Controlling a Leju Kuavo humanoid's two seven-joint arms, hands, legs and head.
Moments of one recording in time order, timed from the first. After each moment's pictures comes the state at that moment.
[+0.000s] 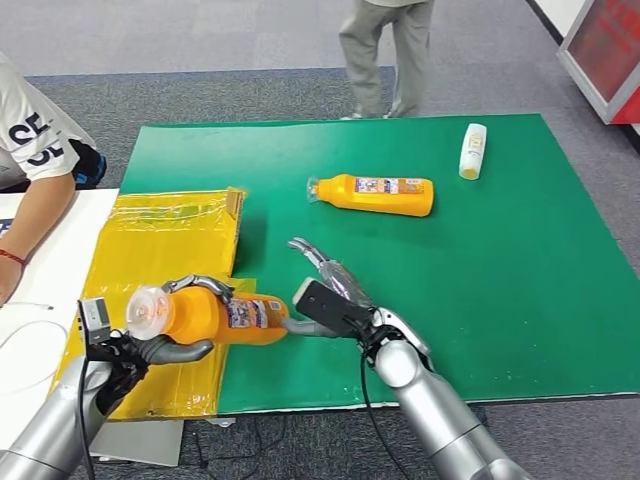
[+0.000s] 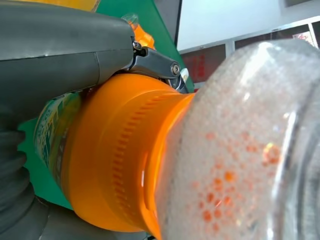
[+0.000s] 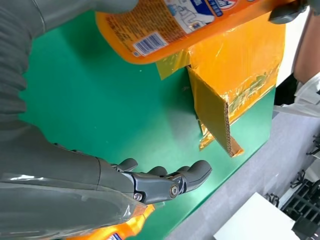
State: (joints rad) left arm -0.27 0.22 -0.37 -1.29 0.08 -0.62 -0.57; right arm -0.37 0.15 0.45 -1.19 0.33 0.06 -0.29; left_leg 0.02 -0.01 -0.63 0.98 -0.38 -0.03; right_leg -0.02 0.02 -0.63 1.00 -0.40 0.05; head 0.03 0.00
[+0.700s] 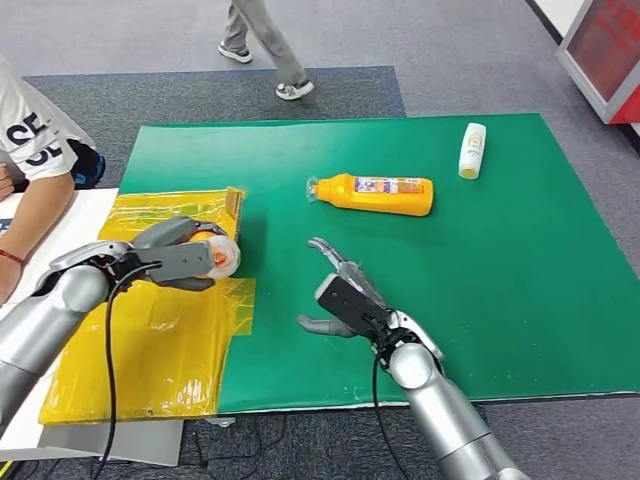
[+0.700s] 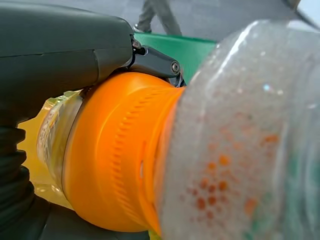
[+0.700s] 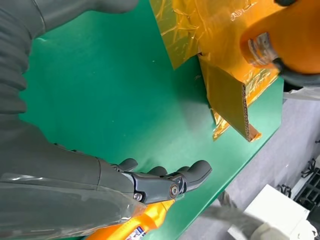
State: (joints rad) left arm -0.72 0.36 -0.66 -1.18 -0.46 -0.48 -0.12; right arm -0.33 0.14 0.37 -1.22 0.32 0.08 -0.30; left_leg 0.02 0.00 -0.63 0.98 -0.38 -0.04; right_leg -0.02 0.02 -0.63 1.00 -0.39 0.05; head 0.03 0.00
